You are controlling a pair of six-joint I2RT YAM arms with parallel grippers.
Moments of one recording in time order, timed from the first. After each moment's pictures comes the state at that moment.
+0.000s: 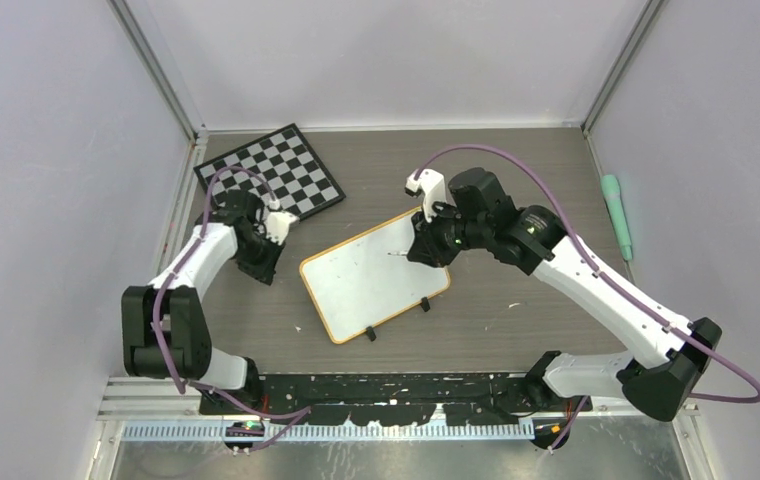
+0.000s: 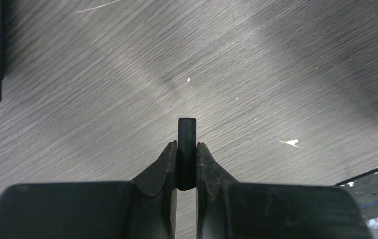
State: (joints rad) left arm -0.01 1.42 0.97 -0.86 0.21 0.50; right arm 0.75 1.22 1.29 -0.76 -0.27 0.04
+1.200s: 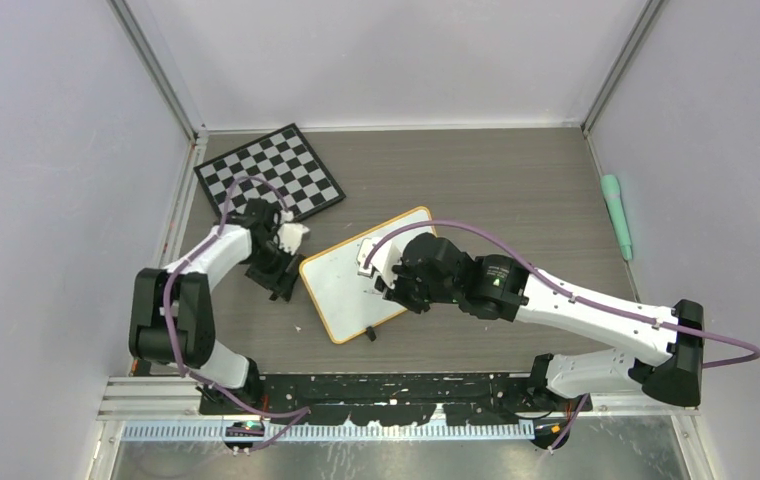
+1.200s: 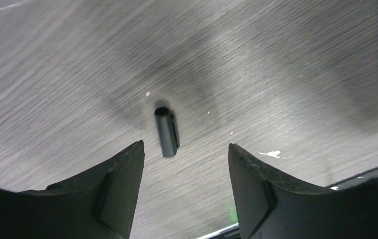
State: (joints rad) left arm -0.14 1.53 0.89 -0.78 0.14 0.41; right arm 1.14 1.22 1.14 -0.58 0.02 -0.18
